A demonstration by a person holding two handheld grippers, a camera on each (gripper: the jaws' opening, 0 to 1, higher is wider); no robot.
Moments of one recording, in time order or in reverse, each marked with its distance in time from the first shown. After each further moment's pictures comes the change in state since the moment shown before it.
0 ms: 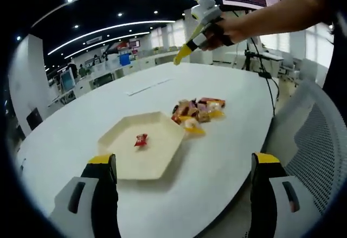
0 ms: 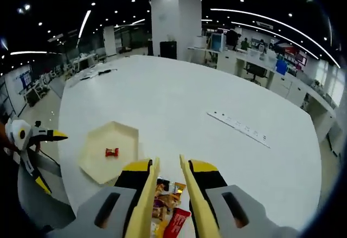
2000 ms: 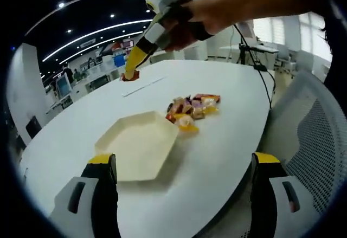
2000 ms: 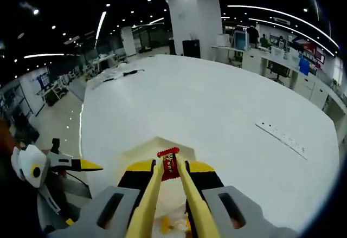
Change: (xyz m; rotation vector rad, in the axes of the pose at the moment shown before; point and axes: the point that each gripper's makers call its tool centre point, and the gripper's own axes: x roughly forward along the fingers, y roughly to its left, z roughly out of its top) left arm 0.004 -0.013 -0.003 0.063 0.035 -0.035; right arm 0.046 0.134 0.055 -0.022 -0.005 0.192
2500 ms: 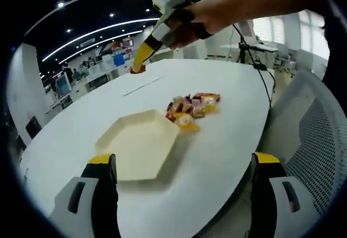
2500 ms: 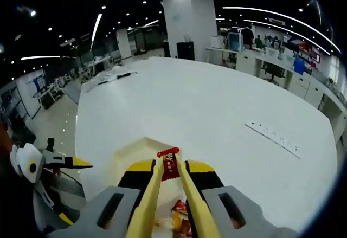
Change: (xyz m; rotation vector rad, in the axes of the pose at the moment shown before) left arm 0.000 0.001 0.001 0.021 -0.008 0.010; right arm -0.012 -0.027 0.002 0.022 -0.020 -0.031
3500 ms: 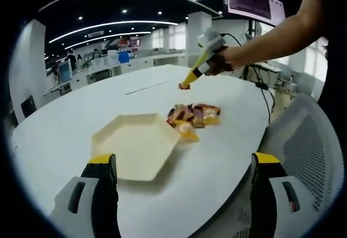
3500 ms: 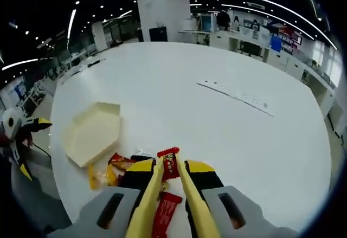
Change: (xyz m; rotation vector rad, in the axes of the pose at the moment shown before) left arm -0.003 0.006 0.004 -0.156 -0.039 -0.022; right arm -0.048 -0.124 -0.109 0.090 0.098 -0.170
